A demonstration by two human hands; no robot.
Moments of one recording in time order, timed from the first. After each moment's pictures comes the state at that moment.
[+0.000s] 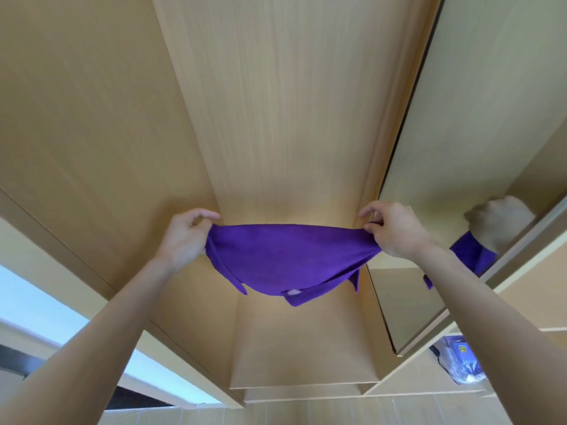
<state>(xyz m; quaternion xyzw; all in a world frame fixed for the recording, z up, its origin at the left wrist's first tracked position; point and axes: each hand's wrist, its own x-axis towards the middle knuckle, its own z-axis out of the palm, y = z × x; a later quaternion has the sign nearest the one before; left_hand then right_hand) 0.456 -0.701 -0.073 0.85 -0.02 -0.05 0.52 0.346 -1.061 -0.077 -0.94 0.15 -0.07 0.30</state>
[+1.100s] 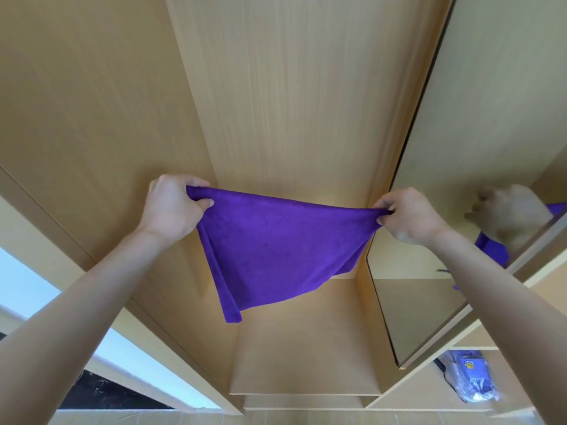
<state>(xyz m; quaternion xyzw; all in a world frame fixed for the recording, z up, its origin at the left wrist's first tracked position) 0.453 -0.700 -0.001 0.93 -0.08 0.15 0.34 0.357 -1.072 -0.034 -0.95 0.16 -0.08 0.24</state>
